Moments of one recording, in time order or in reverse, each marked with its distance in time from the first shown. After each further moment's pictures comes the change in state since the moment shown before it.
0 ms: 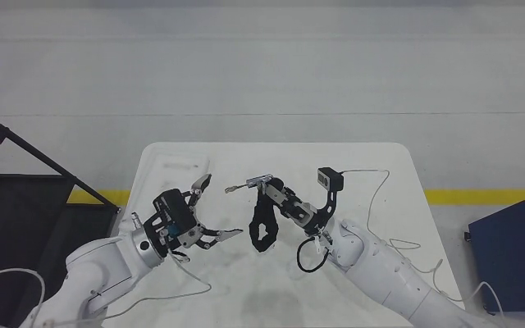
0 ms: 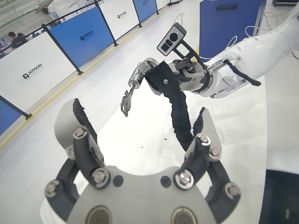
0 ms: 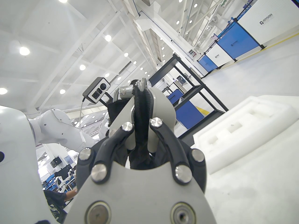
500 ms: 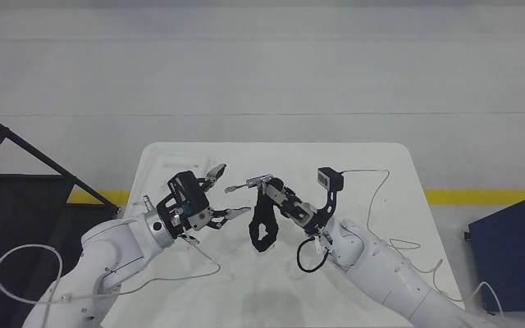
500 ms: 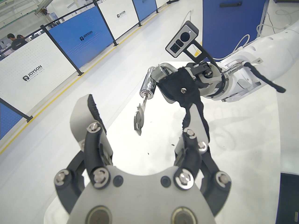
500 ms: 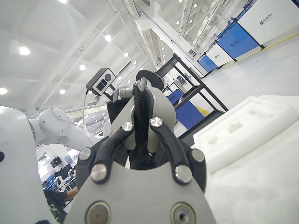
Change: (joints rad) left arm -0.189 -0.024 0.119 0.092 -0.018 -0.004 -0.062; right arm 0.000 0.000 0.000 0.000 0.000 0.000 0.000
